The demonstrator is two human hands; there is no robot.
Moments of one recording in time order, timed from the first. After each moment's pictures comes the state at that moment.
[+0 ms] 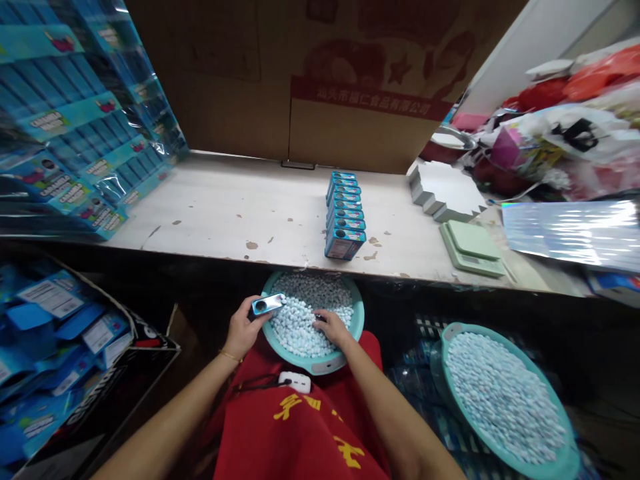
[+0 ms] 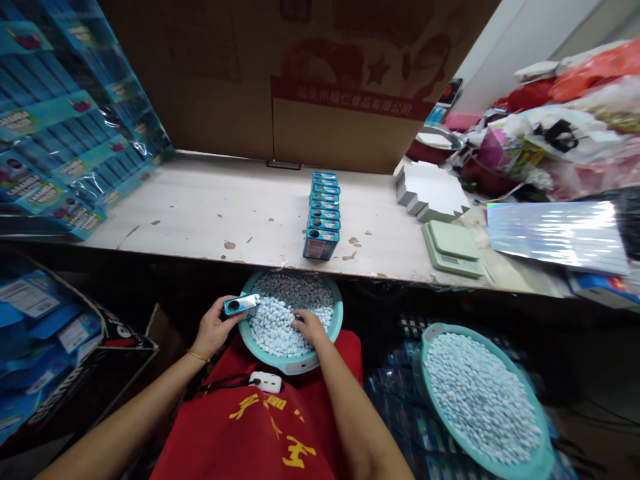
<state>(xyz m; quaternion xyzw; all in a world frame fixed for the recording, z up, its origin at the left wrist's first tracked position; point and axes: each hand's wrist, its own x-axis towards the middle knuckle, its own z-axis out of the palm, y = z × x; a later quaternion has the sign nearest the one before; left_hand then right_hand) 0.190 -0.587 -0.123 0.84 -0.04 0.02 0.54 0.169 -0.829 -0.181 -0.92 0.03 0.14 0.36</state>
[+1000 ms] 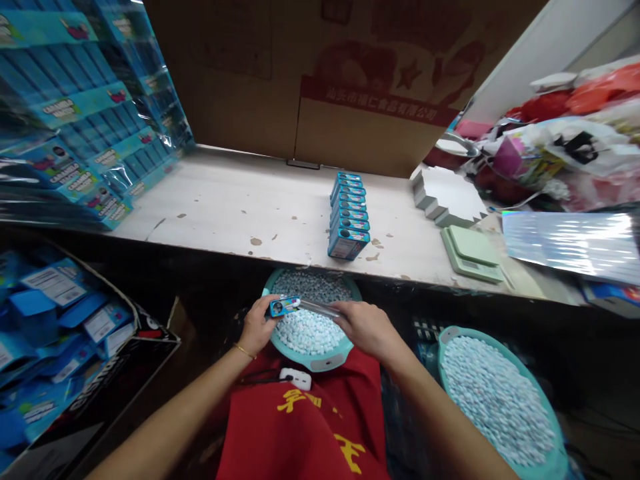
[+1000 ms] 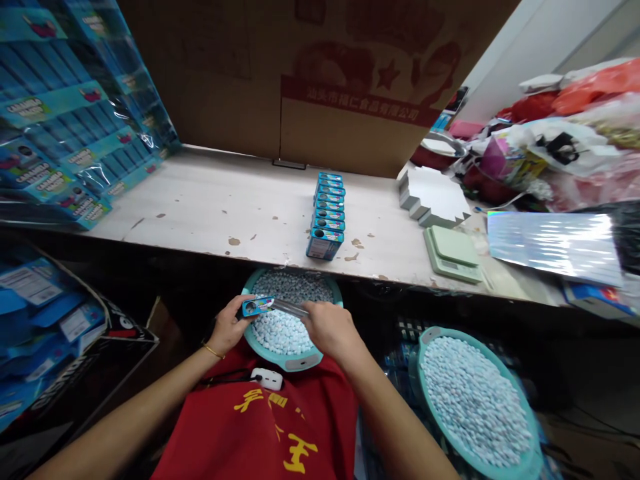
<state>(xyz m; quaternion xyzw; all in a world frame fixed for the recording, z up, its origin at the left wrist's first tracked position) 0.183 -0.604 -0.131 0.85 -0.14 0.04 0.51 0.144 -0.831 0.012 -0.98 -0.06 0.16 0.08</state>
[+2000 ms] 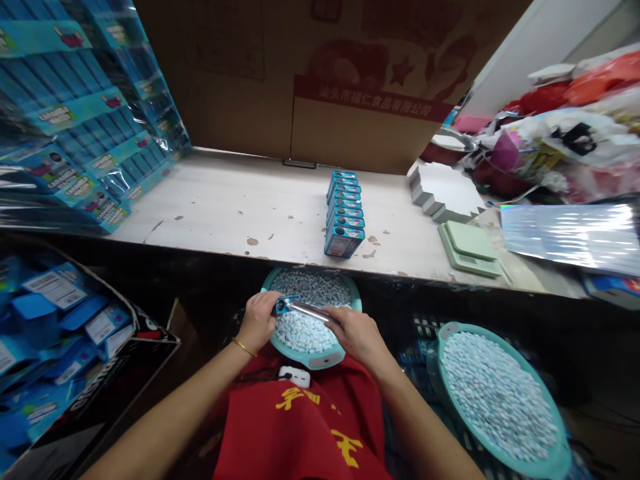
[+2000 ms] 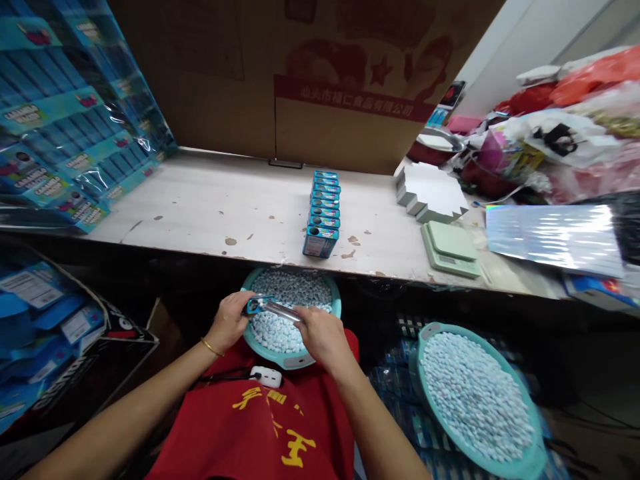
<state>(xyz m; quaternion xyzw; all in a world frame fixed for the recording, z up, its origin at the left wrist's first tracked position) 0.186 -0.611 -0.103 0.91 -0.24 0.07 0.33 0.127 -0.833 -0.022 -0.98 -0.04 0.11 0.17</state>
